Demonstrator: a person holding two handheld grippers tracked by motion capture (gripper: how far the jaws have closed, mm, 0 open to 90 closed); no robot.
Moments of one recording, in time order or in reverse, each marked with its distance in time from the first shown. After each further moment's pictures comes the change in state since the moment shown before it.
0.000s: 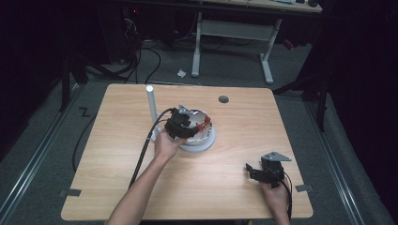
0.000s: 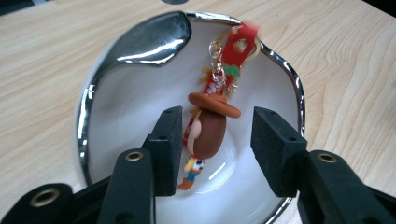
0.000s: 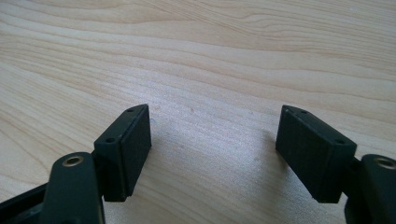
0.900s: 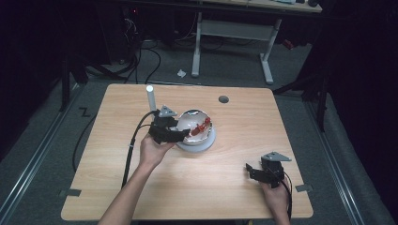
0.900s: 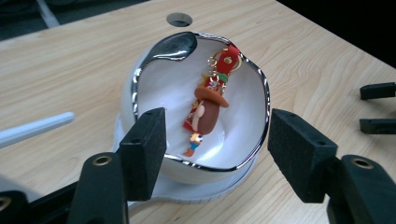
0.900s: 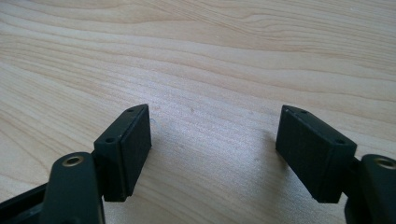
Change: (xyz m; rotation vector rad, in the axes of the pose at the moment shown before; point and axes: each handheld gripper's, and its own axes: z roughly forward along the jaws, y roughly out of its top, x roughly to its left) left arm 0.002 -0.017 -0.066 -0.091 -0.005 -0.028; right arm 0.000 0.000 0.000 -0.001 0.000 -0.001
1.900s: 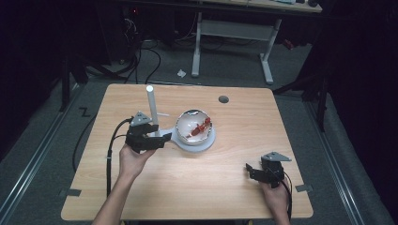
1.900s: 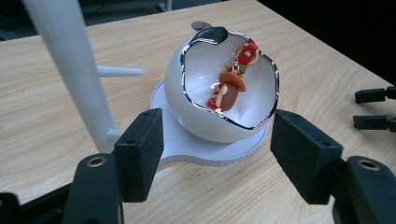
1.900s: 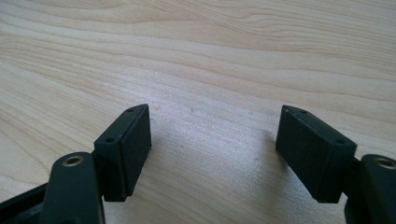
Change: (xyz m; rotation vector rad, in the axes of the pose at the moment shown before) left arm 0.019 -0.034 -0.055 -0.081 0.023 -0.089; right arm 0.000 0.000 0.000 0.000 0.000 0.001
